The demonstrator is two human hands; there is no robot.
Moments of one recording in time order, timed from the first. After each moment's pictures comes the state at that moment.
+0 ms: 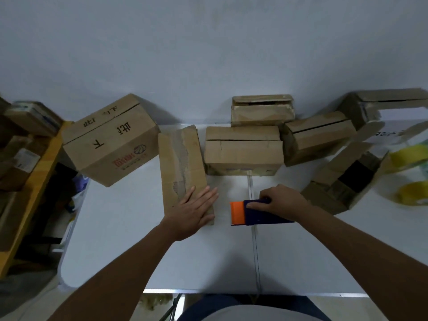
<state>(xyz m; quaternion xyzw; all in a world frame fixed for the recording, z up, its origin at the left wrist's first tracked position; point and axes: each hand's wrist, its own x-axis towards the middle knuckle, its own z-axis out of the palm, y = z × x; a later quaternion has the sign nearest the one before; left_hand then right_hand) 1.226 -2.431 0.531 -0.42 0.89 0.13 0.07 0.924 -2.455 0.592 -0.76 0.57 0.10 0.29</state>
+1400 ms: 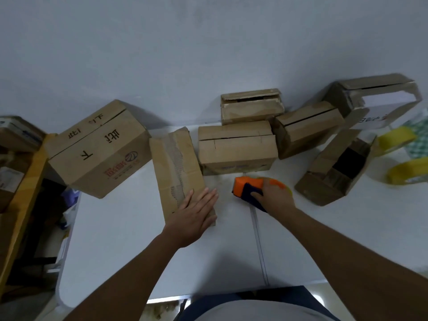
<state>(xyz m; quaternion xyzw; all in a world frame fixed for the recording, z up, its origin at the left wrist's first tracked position) 1.223 -2.427 0.537 -0.42 0.89 0.14 0.06 0.952 -2.444 0.553 -0.62 0.75 0.08 0.21</state>
